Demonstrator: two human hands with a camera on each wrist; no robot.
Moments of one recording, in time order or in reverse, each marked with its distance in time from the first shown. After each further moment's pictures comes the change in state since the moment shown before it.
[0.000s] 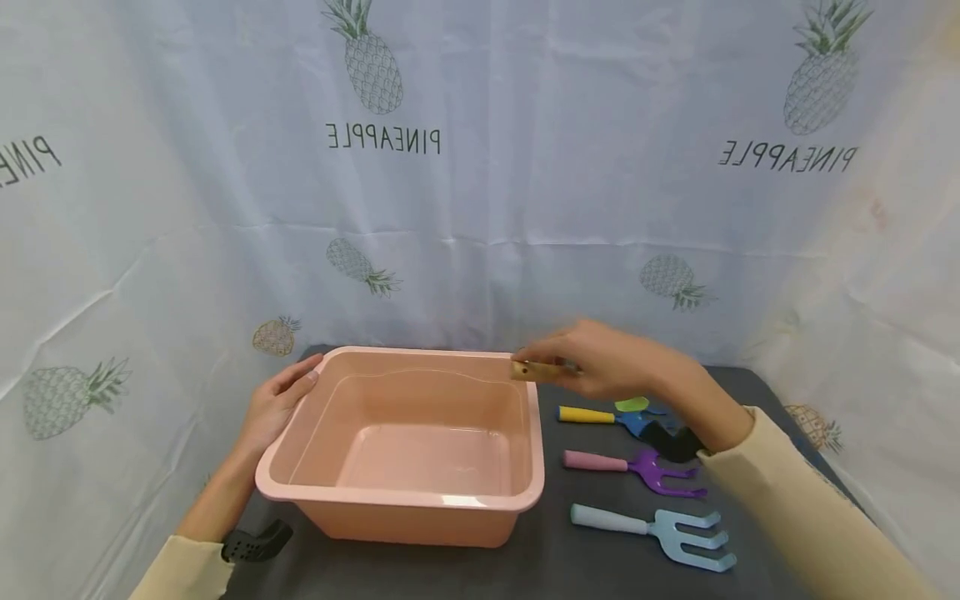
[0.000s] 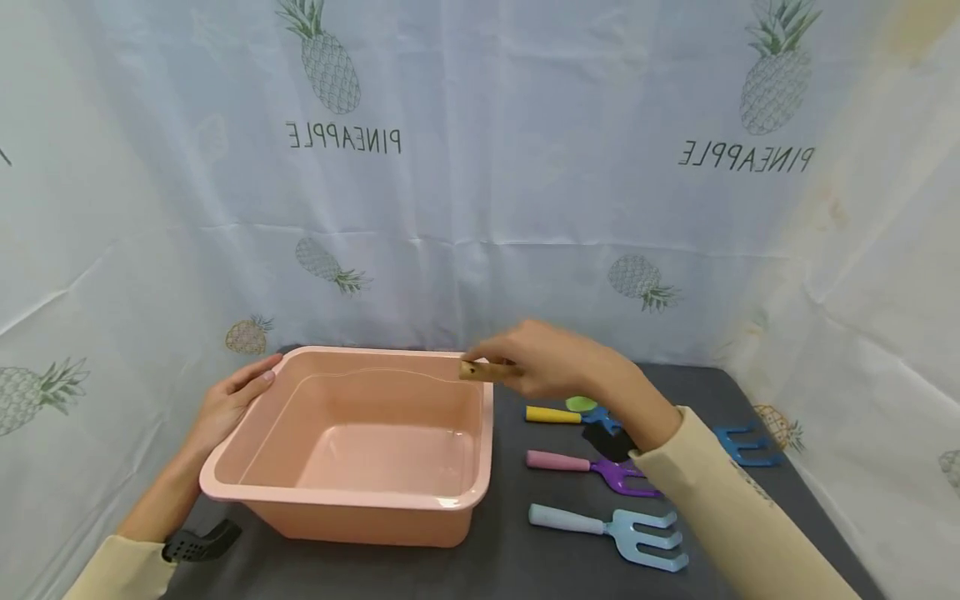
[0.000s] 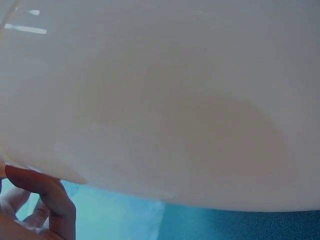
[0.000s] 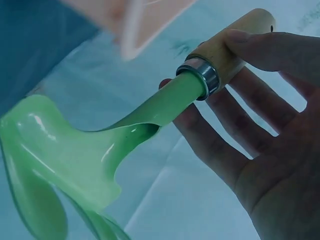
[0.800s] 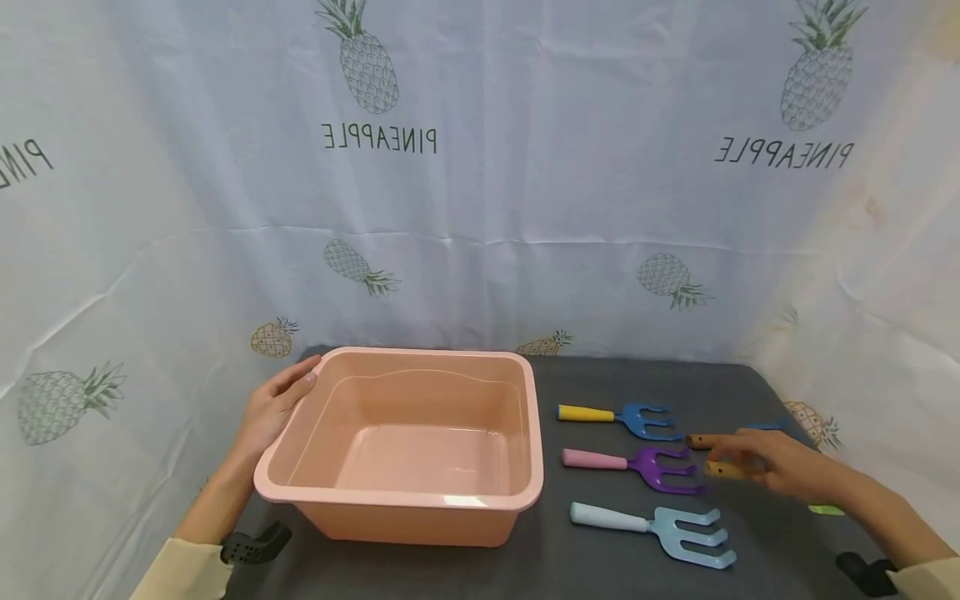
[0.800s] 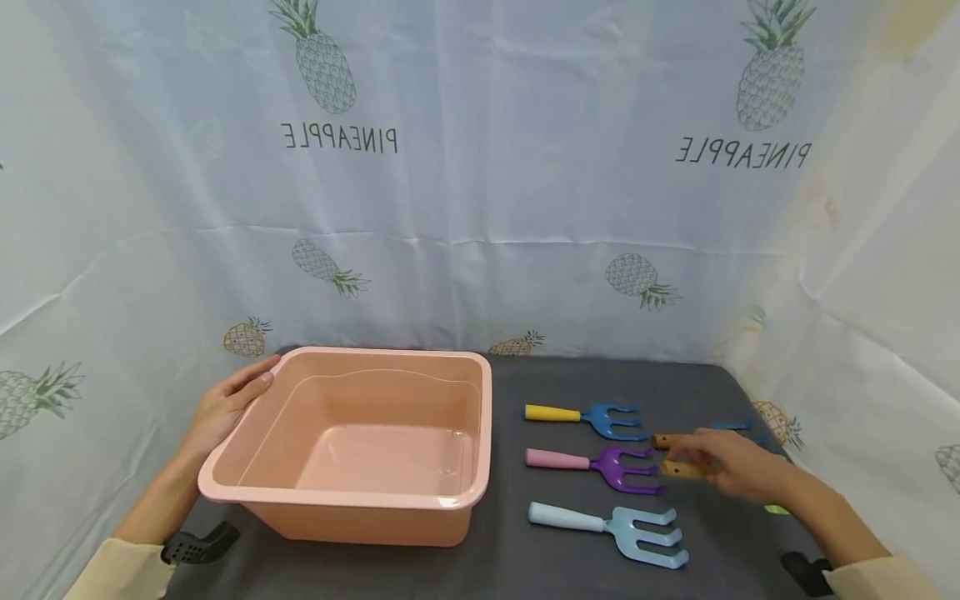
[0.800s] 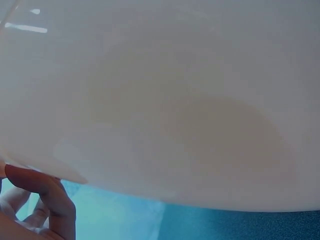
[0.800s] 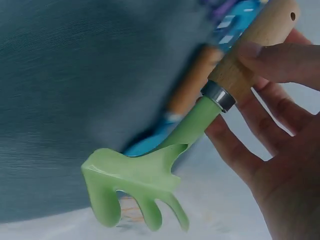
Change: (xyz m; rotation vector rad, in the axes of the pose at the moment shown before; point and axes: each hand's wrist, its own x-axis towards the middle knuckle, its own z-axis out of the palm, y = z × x) left_hand -0.001 0.003 0.001 -0.006 0.009 -0.001; right_hand -0.244 0.142 0.122 0.151 0.121 0.187
